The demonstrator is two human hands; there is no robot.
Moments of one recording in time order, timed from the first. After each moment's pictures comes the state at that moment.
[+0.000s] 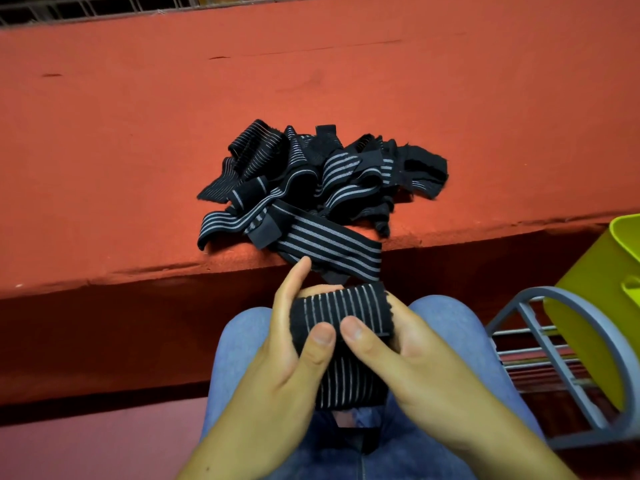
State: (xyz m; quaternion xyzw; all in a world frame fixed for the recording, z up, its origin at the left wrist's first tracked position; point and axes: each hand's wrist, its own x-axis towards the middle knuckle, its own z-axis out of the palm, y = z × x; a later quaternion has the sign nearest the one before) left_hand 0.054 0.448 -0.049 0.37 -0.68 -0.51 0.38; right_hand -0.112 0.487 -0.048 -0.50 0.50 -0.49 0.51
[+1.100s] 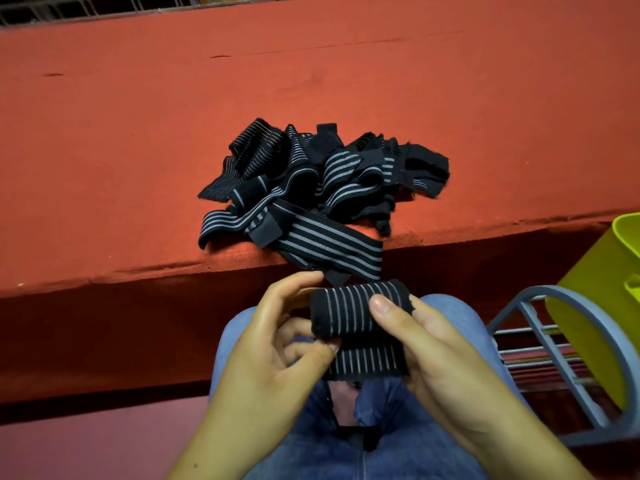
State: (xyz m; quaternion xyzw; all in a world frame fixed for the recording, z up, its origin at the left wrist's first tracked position) left_hand 0.060 0.441 -0.049 0.38 -0.64 -0.54 0.39; right_hand -0.123 0.488 -0.053 -0.38 0.49 -0.54 0.57
